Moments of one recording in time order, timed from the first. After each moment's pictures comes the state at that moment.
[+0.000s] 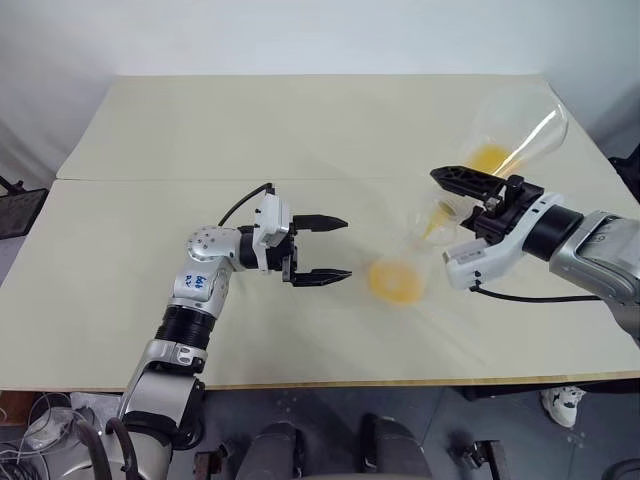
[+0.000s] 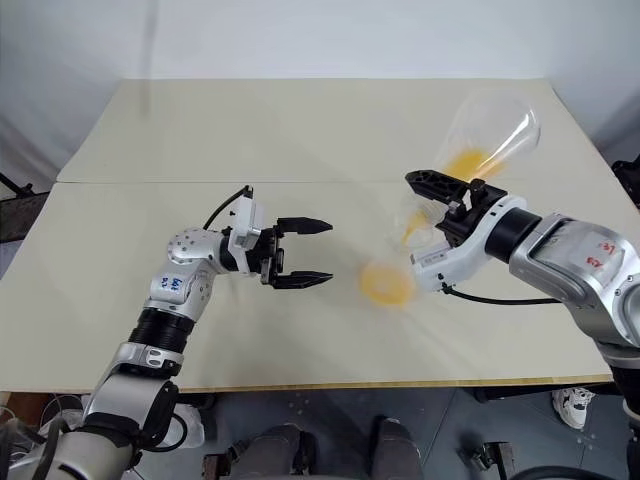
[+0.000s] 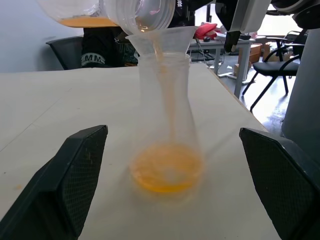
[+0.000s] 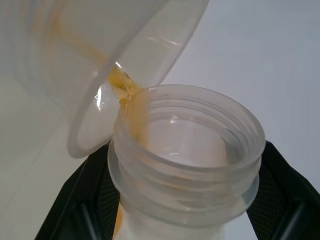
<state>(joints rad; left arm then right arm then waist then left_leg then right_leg) -0.74 0.31 -0.08 0.41 -0.36 -0.02 -1.28 -0.46 -1.06 -0.01 -0.35 -0.71 -0.41 0.55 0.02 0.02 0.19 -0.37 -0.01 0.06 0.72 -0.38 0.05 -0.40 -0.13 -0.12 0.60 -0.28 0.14</state>
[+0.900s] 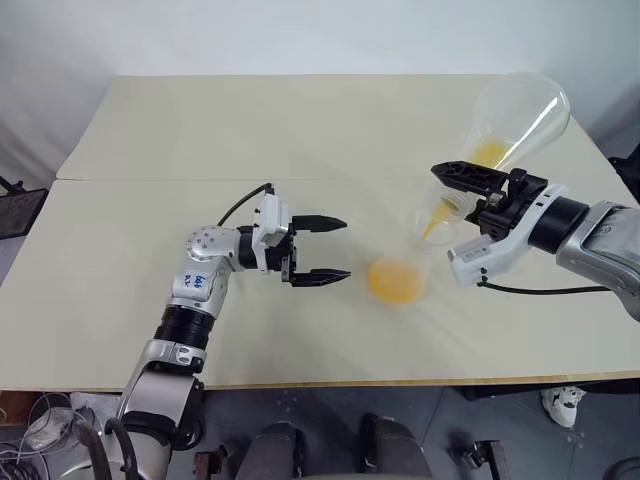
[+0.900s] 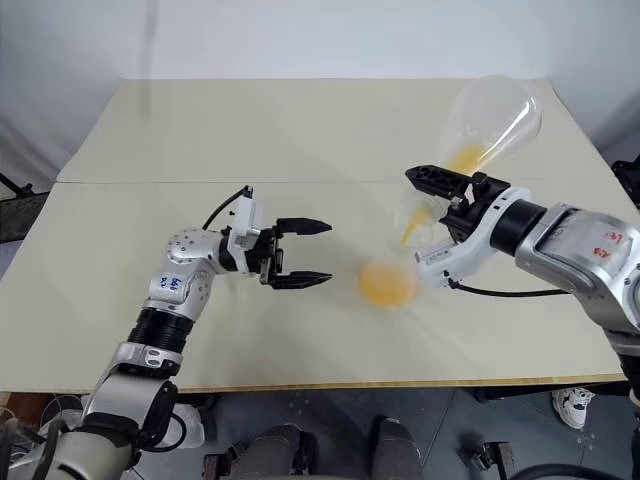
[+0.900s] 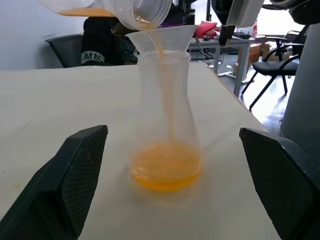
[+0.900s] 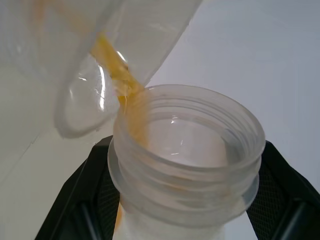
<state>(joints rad) -0.74 0.33 -0.08 0.41 -0.37 0.00 -1.28 -0.50 -1.08 -0.01 -0.29 -0.71 -0.50 0.54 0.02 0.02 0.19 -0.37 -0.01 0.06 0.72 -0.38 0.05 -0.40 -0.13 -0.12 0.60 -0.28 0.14</state>
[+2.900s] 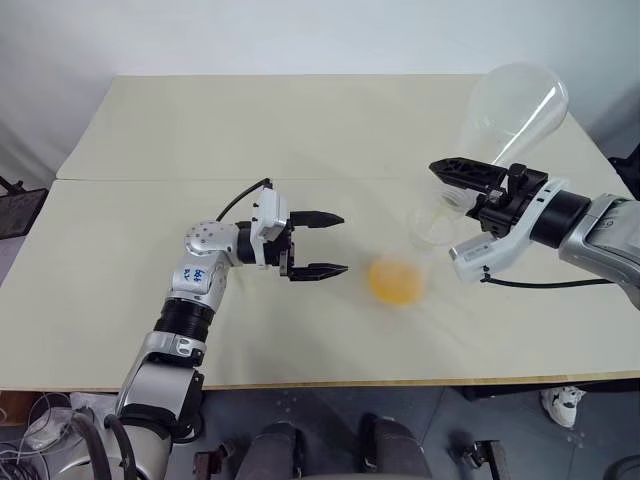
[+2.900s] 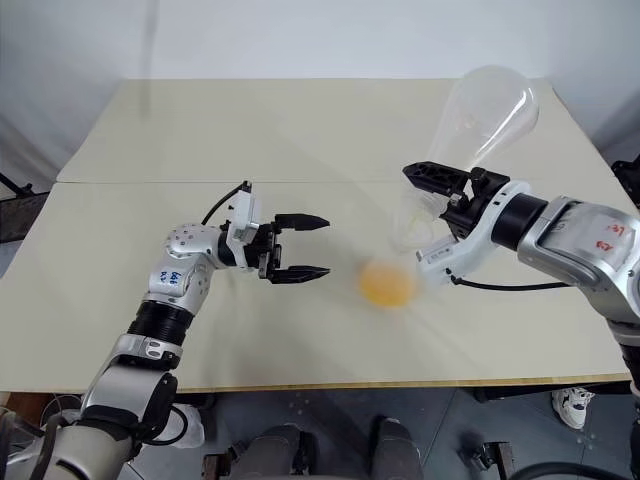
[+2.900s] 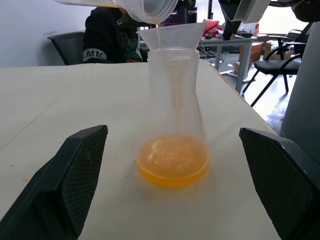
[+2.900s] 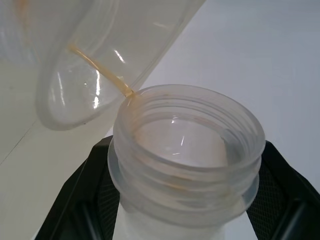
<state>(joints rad) -0.78 0.32 -0.08 0.48 -0.37 -0.03 -1.29 -0.54 -1.08 -0.01 -0.26 -0.73 -0.55 0.53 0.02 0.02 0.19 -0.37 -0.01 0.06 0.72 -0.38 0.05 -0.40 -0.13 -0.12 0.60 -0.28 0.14</state>
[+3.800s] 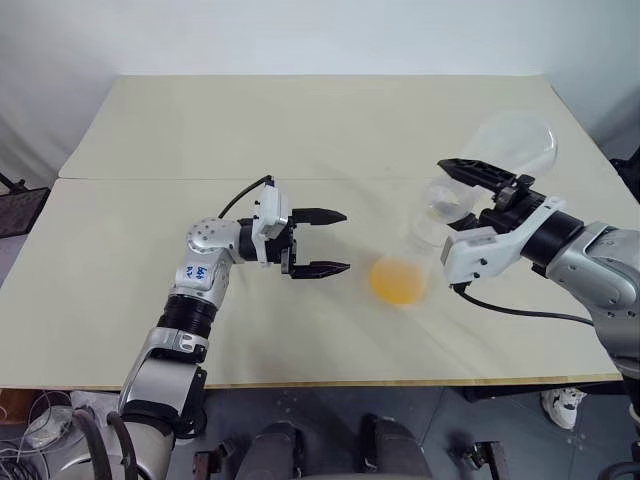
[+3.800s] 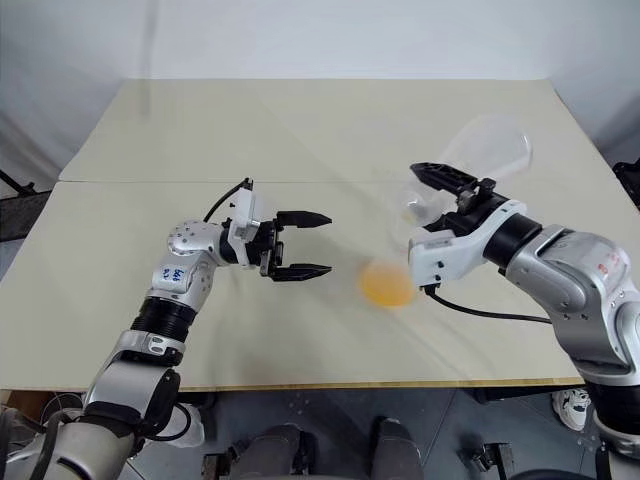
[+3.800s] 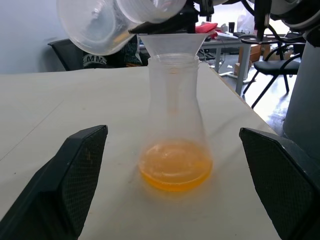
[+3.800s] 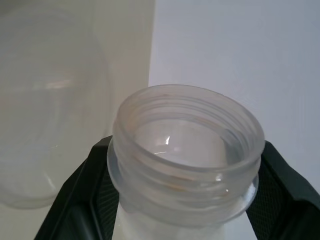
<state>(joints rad) -0.81 0.31 -0.07 0.52 -0.36 -0.07 -1.31 -0.36 -0.83 -0.13 -0.46 -0.40 -0.08 0.64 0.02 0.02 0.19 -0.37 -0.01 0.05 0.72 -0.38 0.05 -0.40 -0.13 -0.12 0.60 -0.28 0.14</state>
